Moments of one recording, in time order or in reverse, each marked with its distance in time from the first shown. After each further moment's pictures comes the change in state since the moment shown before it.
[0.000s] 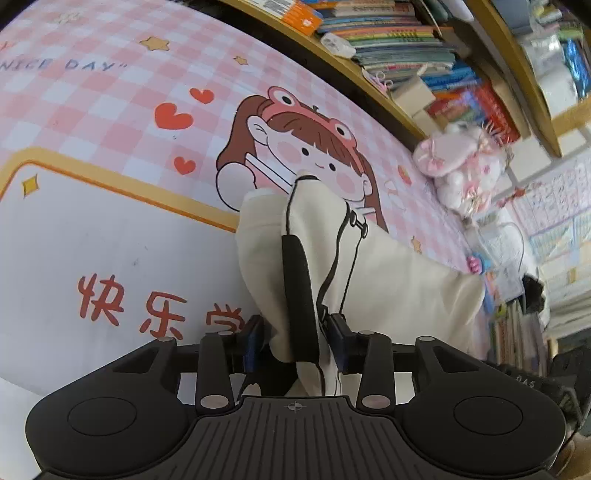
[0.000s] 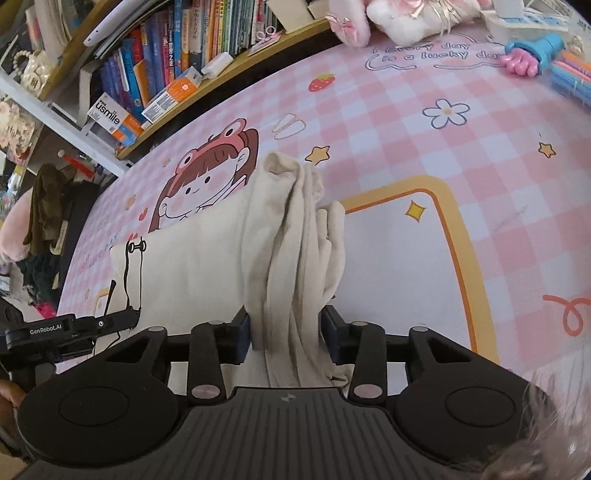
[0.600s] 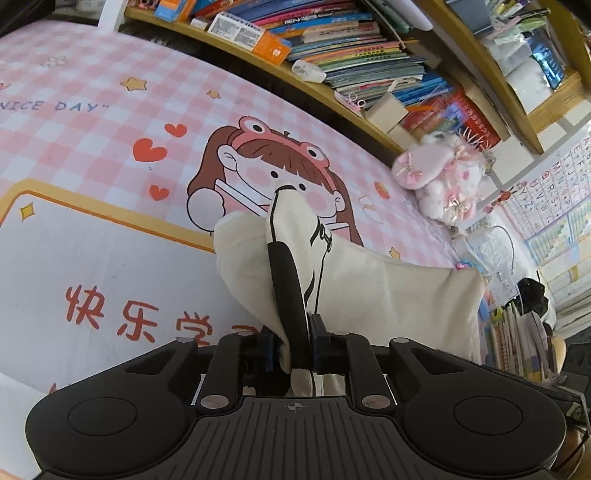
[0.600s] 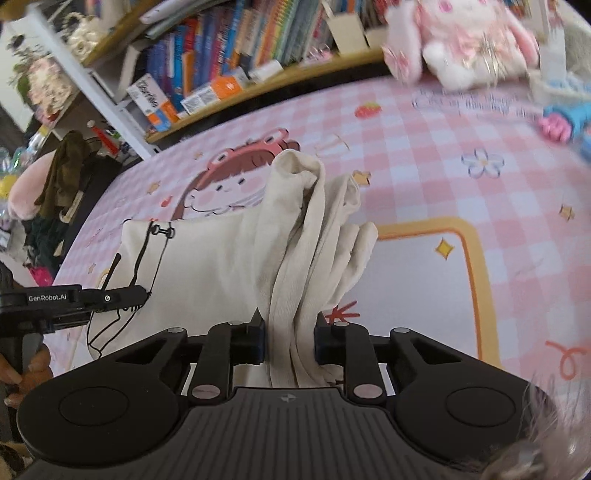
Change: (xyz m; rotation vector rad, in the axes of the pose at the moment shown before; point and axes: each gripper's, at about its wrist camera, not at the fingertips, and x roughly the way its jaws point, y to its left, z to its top) left arm -0.018 -0.032 -0.016 0.098 -0.098 0.024; right arm -0.009 0.028 -0.008 -0.207 -0.066 -0.002
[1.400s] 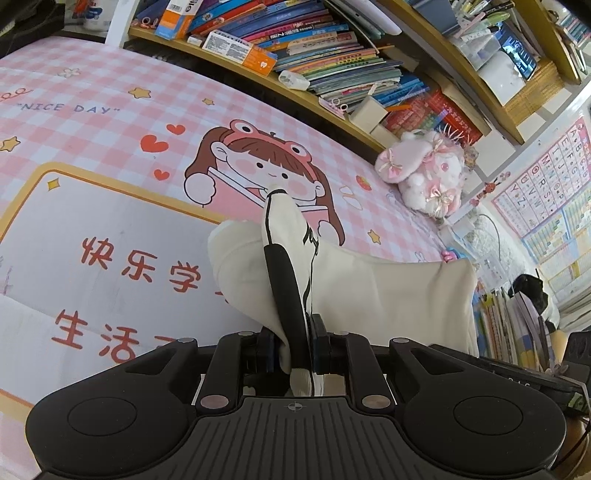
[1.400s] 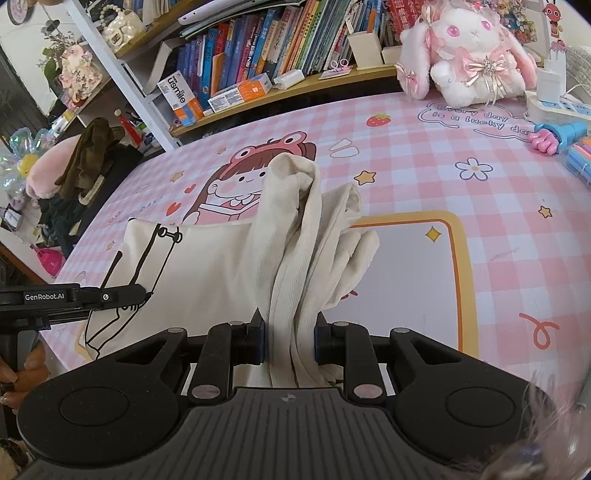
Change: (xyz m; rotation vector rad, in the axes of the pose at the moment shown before) left arm -0.037 -0.022 -0.043 0.030 -0.052 0.012; right arm -0.035 0.006 -0.029 -0.068 -0.025 0.020
